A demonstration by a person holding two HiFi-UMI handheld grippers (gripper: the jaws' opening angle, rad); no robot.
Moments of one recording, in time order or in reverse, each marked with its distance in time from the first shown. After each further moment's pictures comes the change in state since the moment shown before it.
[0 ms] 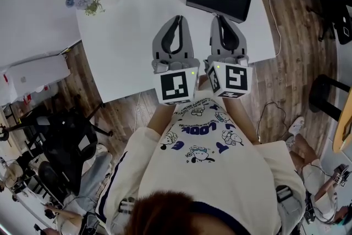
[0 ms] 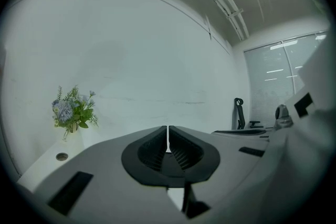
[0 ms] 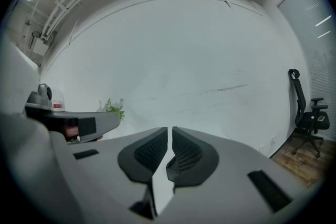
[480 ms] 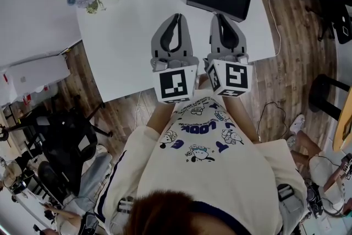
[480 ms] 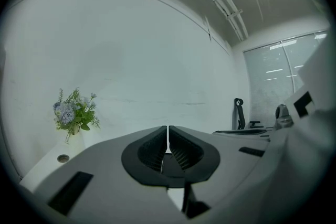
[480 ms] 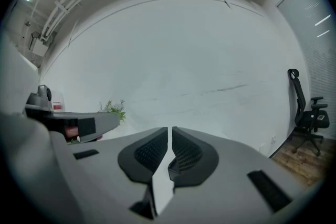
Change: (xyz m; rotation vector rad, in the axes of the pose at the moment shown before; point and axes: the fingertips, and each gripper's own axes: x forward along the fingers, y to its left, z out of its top) left arm -0.005 0.004 0.004 0.012 -0.011 0.000; right arm -0.002 0.005 0.002 0.012 -0.002 0.000
